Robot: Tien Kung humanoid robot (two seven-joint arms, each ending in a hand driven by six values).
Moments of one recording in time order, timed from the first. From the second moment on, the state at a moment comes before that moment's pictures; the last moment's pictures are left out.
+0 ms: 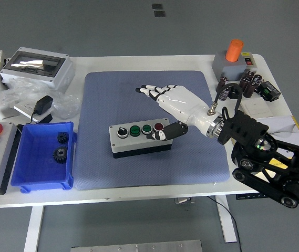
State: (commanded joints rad) left arm 0.02 0.12 -2.06 -0.18 2.08 -0.13 -0.02; right arm 0.67 -0.46 0.51 1.51 -2.00 -0.10 -0.09
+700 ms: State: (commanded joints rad) left arm 0.02 0.12 -2.07 -0.18 2.09 -0.13 -0.03; right arm 0.68 -0.42 0.43 1.45 -2.06 -0.04 -0.15
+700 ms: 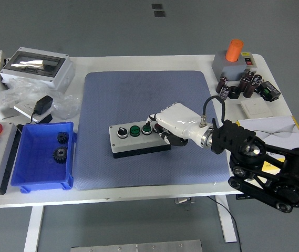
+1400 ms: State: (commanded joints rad) left arm 0.02 0.12 -2.06 -0.18 2.09 -0.13 -0.03; right arm 0.66 -0.45 0.54 1.51 -1.85 -0.15 -0.05
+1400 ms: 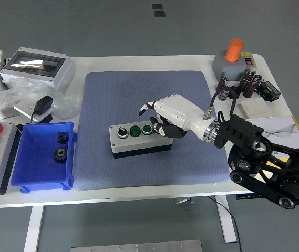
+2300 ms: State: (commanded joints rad) left arm 0.02 0.13 -2.08 -0.18 2.10 -0.12 -0.02; right arm 0.70 -0.42 0.53 1.49 -1.92 0.06 -0.14
